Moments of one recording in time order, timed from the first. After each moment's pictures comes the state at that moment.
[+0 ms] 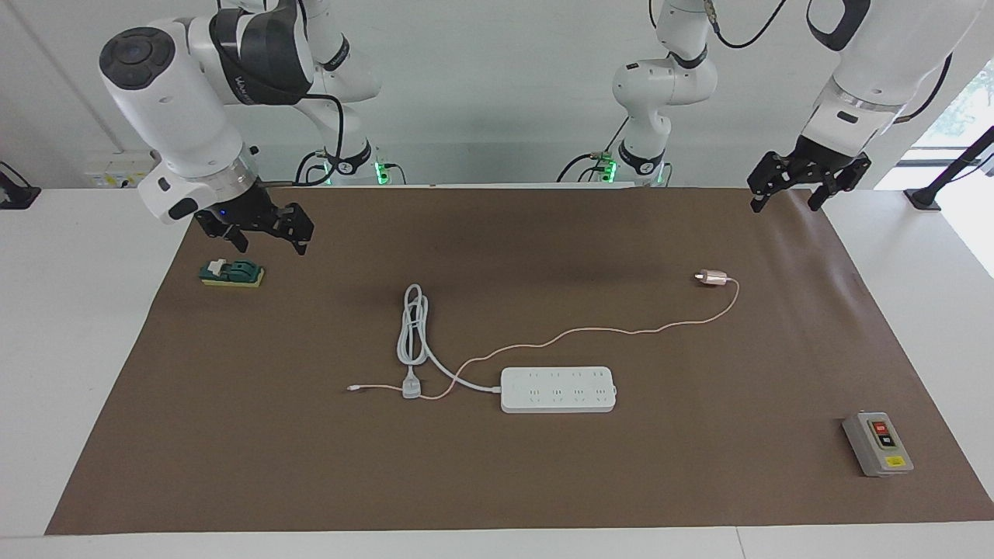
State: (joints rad) left arm 0.01 -0.03 -0.08 -1.58 0.01 1.55 0.01; right arm 0.13 0.13 -0.09 -1.52 0.01 1.56 0.10
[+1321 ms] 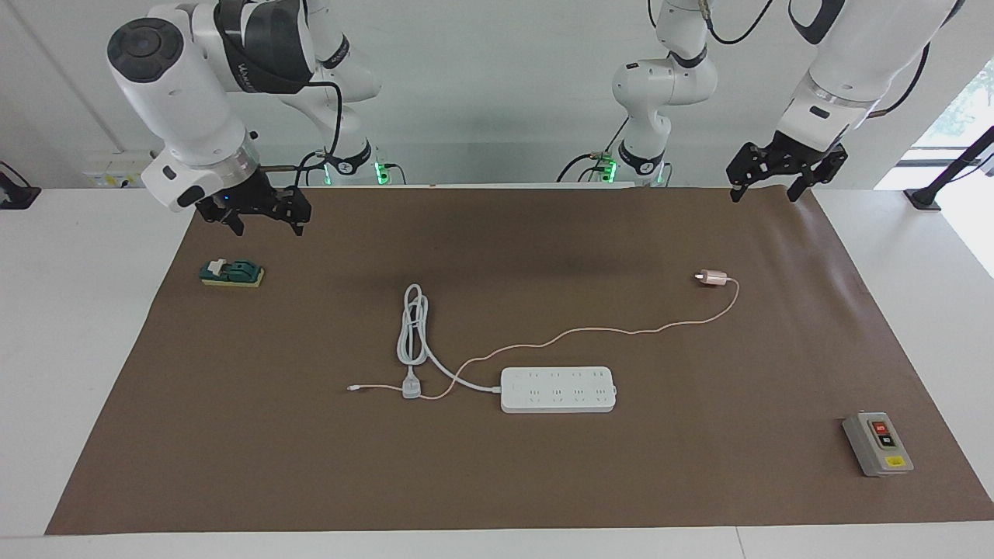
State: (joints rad) left arm 0.00 -0.05 -0.11 -1.59 0.00 1.49 -0.02; right arm 0.13 0.06 -0.09 -1.59 -0.03 1.49 0.05
